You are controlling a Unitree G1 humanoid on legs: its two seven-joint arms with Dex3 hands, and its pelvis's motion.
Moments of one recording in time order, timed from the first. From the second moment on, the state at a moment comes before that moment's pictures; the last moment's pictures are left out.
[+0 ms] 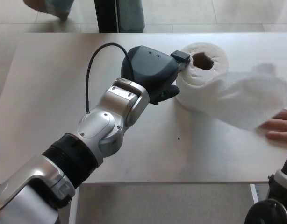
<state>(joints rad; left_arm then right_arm) -0.80 0.26 -0.75 0.53 0.89 0.15 -0.01 -0.80 0.09 -0.50 -0.19 0.35 0.35 -0.66</state>
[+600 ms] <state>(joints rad) -0.78 0.27 -0.76 0.51 0.89 0.15 0.00 -0.72 0.06 -0.42 -0.22 0.43 0.40 -0.71</state>
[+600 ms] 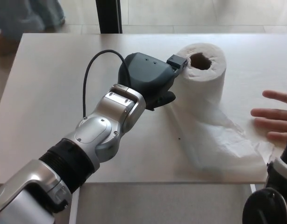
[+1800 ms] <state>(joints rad) -0.78 0.26 -0.76 0.49 0.89 0.15 0.01 -0.08 -0.70 0.38 -0.27 0.29 0.49 -0.23</state>
